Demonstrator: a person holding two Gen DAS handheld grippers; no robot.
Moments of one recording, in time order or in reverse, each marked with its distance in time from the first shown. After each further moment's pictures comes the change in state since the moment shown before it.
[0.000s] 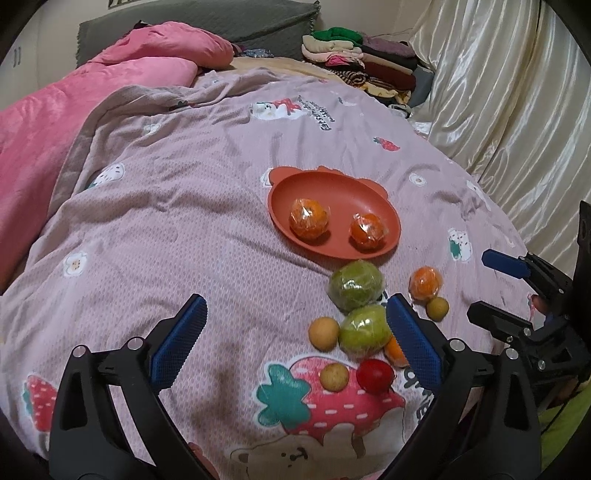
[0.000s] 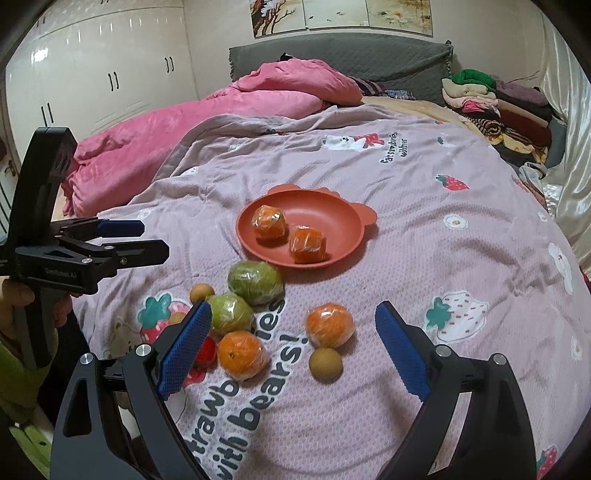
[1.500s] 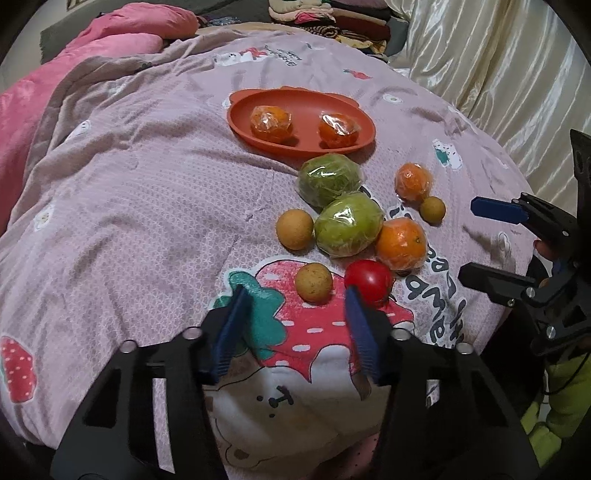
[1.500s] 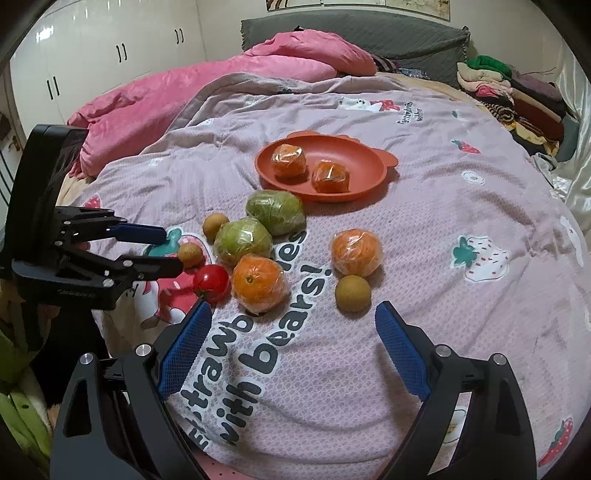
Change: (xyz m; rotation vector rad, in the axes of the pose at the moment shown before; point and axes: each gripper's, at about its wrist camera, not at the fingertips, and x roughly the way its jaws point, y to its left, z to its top) left arm 0.023 -0.020 -0.058 0.124 0.157 -0.032; right arm 0.010 0.016 -0.044 -0.045 0.110 0.024
